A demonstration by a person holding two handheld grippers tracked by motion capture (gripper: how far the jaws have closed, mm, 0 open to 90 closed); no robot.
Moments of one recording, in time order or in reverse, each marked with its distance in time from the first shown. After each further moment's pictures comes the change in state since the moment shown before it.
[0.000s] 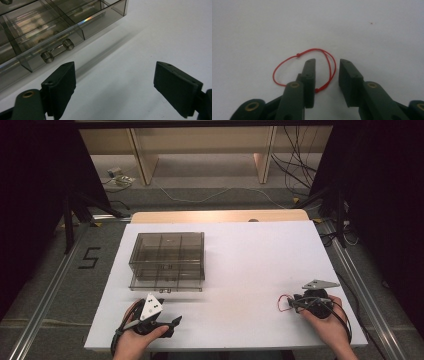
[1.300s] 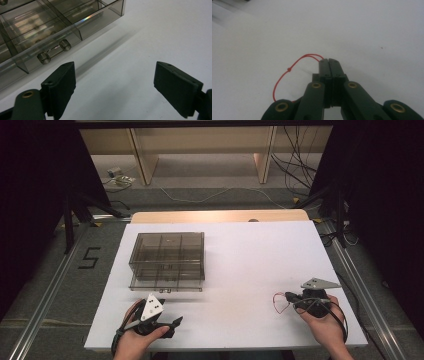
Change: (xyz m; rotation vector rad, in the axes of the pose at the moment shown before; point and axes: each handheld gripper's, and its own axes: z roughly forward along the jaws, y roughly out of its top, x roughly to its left) left arm -0.002 0.000 0.001 -0.003 -0.010 0.002; right arm 0.015 0.011 -0.013 -0.127 0.051 -0.013
